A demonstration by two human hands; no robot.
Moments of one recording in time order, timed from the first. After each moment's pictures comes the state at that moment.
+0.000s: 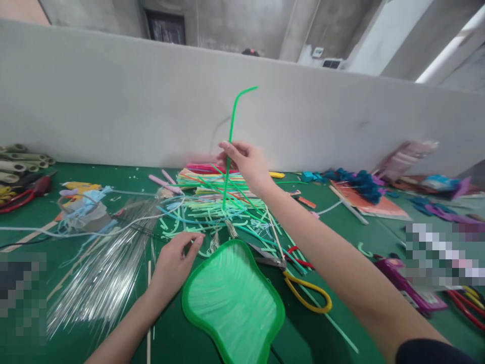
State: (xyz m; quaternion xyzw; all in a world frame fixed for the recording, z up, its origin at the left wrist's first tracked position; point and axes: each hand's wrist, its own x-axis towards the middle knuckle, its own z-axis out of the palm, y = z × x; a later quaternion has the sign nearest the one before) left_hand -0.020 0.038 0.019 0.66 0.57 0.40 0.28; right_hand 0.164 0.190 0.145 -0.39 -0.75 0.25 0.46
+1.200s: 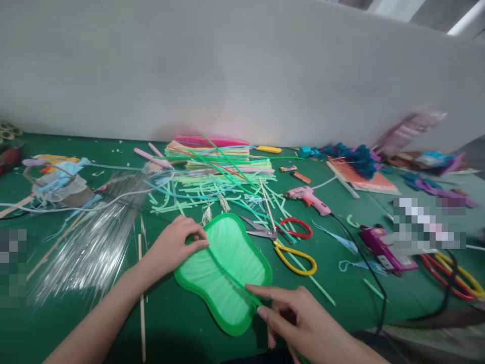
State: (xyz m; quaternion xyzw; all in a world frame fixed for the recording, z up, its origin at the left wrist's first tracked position) left_hand -0.015 0.033 0.023 0.77 0.48 0.25 0.33; right_hand 0.261 -0.086 0.047 -0.57 -0.54 0.62 0.08
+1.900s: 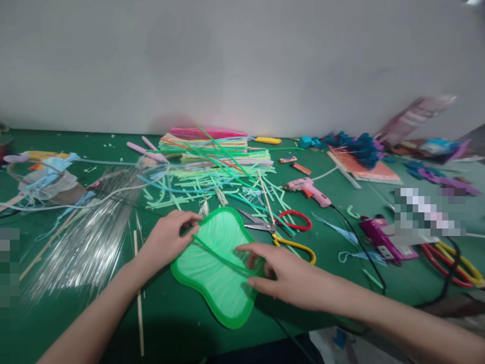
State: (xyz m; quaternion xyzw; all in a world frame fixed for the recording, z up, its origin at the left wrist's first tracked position) left_hand -0.014 0.037 0.020 0.78 0.53 0.23 0.24; right_hand 0.260 -0.029 0.064 -0.51 -0.71 0.48 0.04
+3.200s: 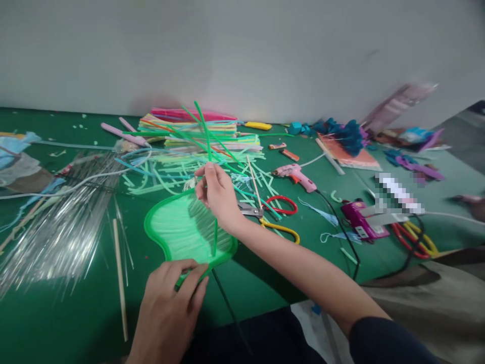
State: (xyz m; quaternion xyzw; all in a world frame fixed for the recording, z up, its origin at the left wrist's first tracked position) left_hand 0.032 -0.096 -0.003 0.82 0.50 0.26 0.04; right_hand 0.155 0.063 0.034 -0.41 -0.45 0.56 0.56
